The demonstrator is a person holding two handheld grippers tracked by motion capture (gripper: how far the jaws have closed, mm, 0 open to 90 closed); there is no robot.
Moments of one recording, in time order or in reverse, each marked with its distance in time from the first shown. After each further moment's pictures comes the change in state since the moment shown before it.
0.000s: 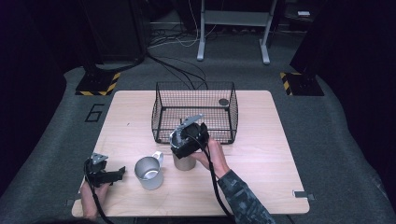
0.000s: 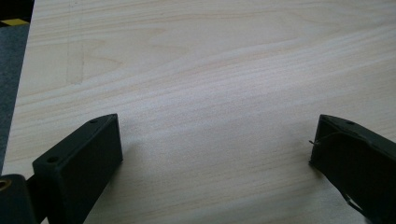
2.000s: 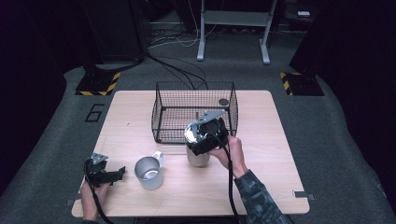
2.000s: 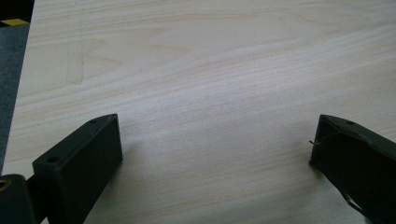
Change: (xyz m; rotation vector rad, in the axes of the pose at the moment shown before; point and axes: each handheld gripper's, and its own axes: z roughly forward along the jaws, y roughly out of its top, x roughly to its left) left arm 0.000 0.000 0.000 0.002 0.000 0.003; right arm -0.022 -0.010 -0.060 -0.051 -0.050 -0.024
